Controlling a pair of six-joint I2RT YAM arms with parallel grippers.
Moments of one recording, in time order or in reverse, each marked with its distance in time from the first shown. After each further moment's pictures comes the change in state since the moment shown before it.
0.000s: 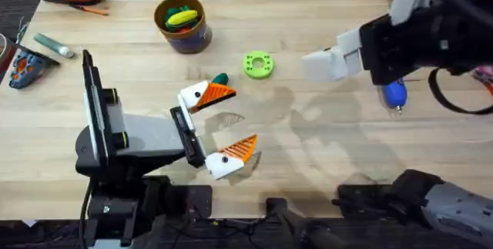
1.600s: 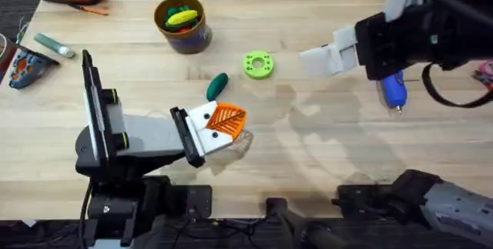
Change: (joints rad) left arm 0.000 0.000 0.000 0.000 0.000 0.007; right arm -0.023 0.026 -0.001 0.009 0.001 0.005
